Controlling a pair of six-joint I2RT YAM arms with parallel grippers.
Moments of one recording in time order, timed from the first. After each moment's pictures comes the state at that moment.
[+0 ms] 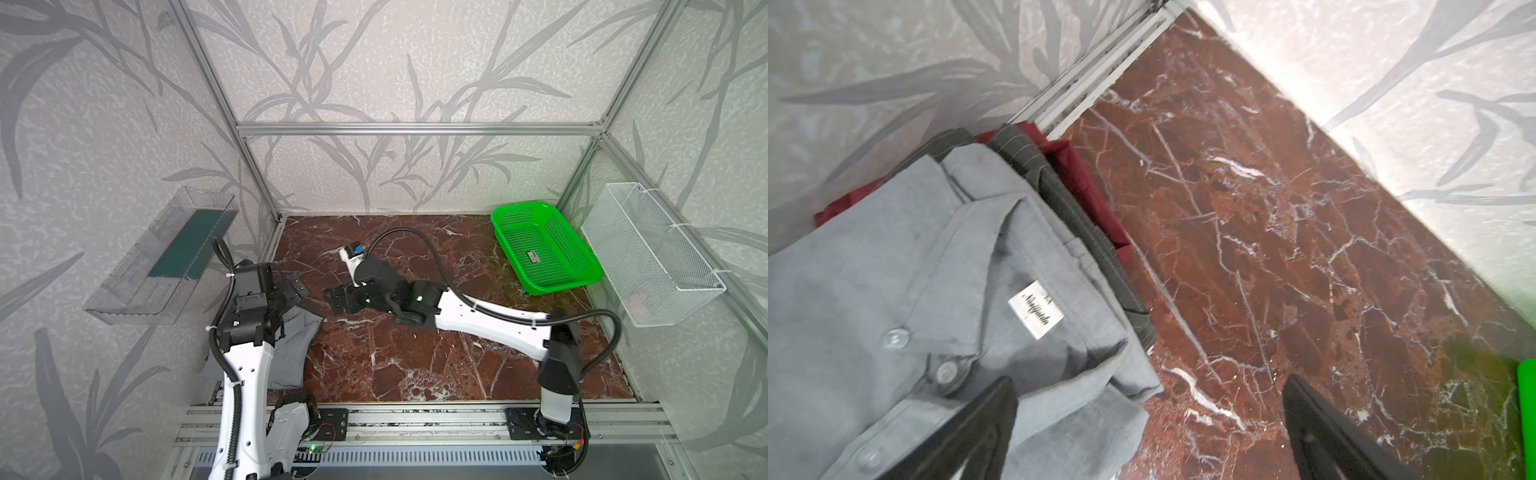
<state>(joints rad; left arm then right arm) 0.21 0.84 0.94 -0.84 -0.04 -0.48 1.12 1.79 1.67 -0.32 0.17 0.51</state>
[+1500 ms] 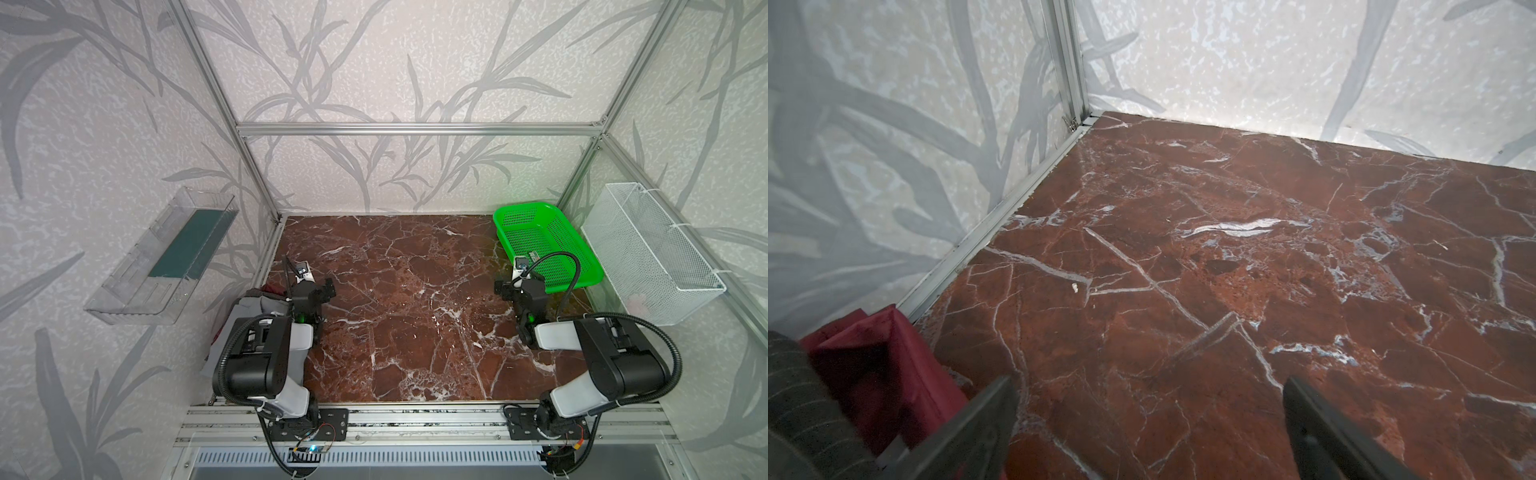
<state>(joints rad) 0.02 1.55 0.35 0.86 -0.27 -0.09 0.15 1.57 0.38 0.92 0.29 -0.07</state>
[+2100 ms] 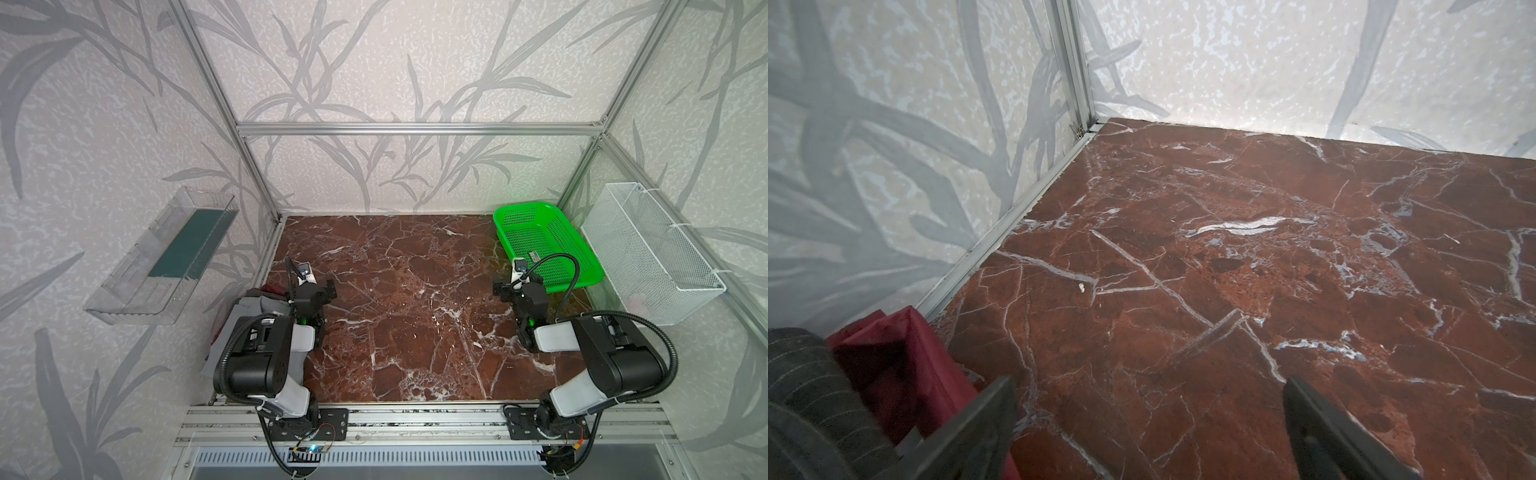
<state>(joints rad) 0.01 1.56 0.34 0.89 -0.31 -0.06 0.15 1.58 0.34 1.01 0.25 -0.08</state>
